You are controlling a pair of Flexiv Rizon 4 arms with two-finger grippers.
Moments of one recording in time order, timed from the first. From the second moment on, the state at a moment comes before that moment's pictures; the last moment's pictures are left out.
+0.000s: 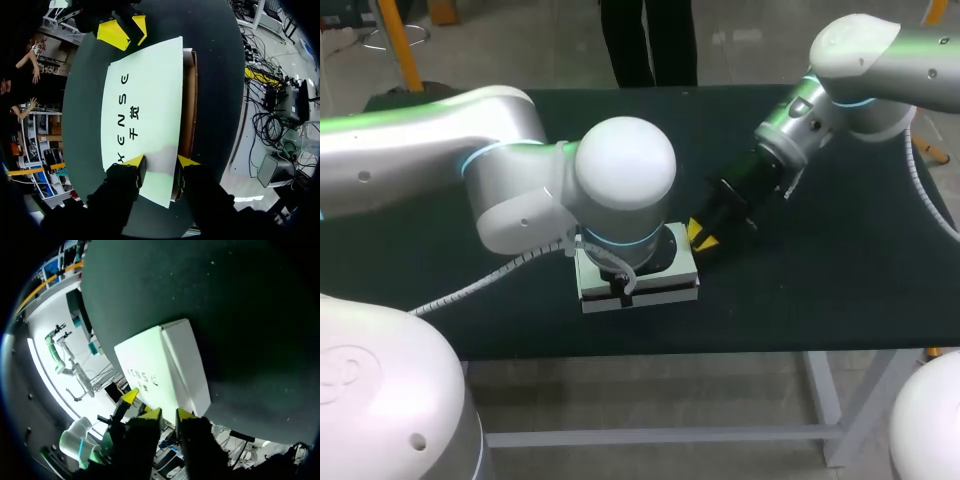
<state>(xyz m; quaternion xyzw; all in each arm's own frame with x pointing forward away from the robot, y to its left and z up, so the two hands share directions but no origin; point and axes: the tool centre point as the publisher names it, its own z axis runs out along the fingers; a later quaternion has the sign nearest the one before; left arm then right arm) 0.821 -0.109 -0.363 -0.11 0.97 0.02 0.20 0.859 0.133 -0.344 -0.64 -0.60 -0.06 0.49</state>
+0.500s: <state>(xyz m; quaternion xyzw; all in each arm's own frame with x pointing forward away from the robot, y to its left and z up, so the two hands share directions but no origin) 0.819 -0.107 -0.363 -0.11 0.97 0.02 0.20 0.835 0.134 -0.335 -0.62 -0.63 -0.09 0.46</state>
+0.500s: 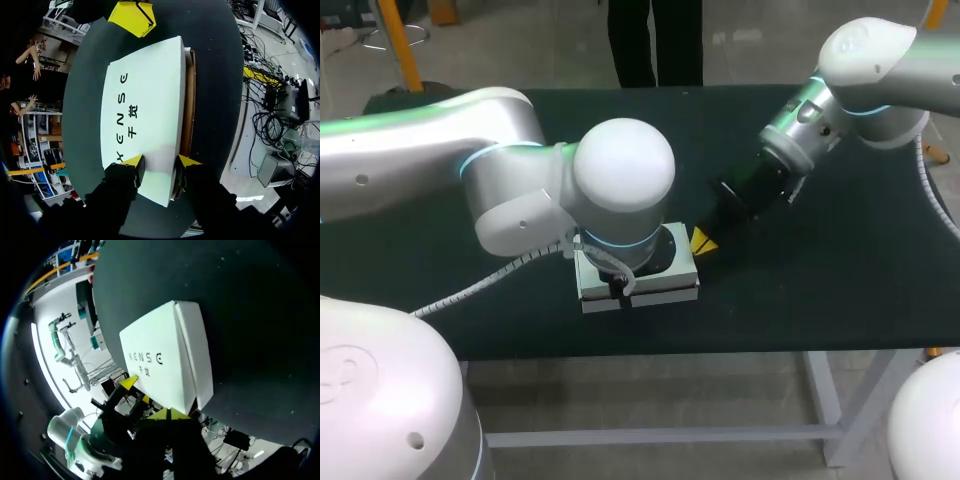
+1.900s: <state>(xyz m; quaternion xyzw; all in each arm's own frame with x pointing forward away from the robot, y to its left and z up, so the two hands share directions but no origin) 0.819 -0.109 -0.364 -0.10 0.97 0.02 0.20 0.811 0.142 -0.352 -0.60 -0.67 -0.09 0.42</state>
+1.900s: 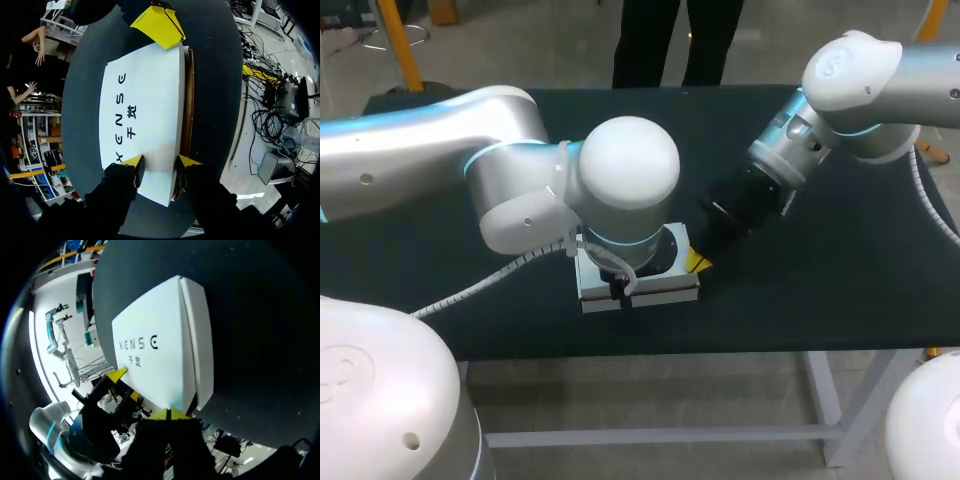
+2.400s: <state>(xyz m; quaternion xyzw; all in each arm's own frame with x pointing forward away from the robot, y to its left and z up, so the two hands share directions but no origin) 0.814 -0.107 -0.356 -0.10 0.98 0.01 0.19 0.813 0.143 -0.354 -0.61 -0.67 -0.09 0.42</state>
